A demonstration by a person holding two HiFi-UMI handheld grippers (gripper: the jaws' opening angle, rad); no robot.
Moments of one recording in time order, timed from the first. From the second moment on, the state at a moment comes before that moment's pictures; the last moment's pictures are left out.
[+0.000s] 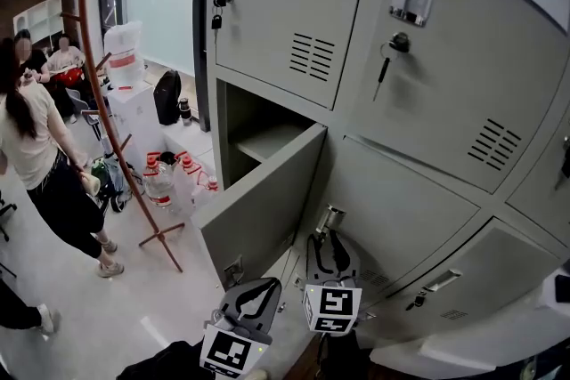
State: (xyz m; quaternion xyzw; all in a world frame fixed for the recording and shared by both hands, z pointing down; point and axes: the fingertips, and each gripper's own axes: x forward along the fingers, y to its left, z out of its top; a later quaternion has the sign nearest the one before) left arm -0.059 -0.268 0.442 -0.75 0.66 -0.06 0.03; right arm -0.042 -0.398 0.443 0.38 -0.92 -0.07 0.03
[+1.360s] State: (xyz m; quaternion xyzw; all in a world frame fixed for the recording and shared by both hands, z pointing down) left arm -0.064 -0.259 0.445 -0.73 0.67 -0.05 0.05; right arm -0.059 -0.436 0.454 0.41 -0.91 -0.05 0.05
